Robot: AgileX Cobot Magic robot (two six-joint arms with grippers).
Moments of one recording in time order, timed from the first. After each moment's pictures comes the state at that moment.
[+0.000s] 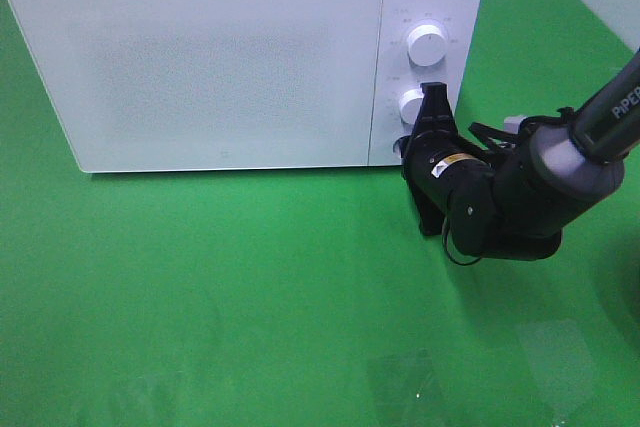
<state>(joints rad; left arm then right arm) 0.02 0.00 -0.52 -0.03 1.08 -0.03 0.51 2.17 -0.84 0.47 -0.97 1.36</state>
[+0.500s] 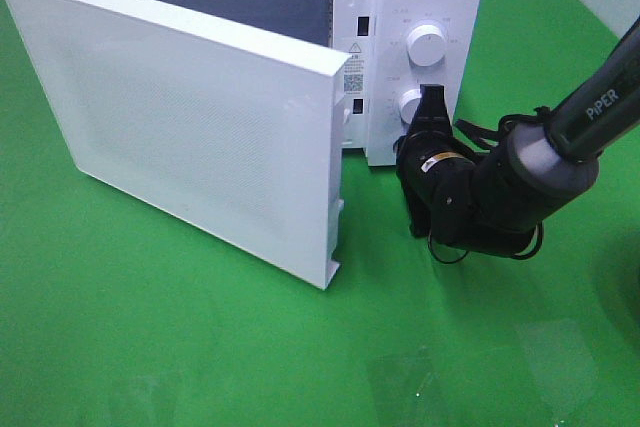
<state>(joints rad) 0.02 0.00 -0.52 -0.03 1.08 -0.03 0.53 2.20 -0.90 0.60 -0.93 1.34</state>
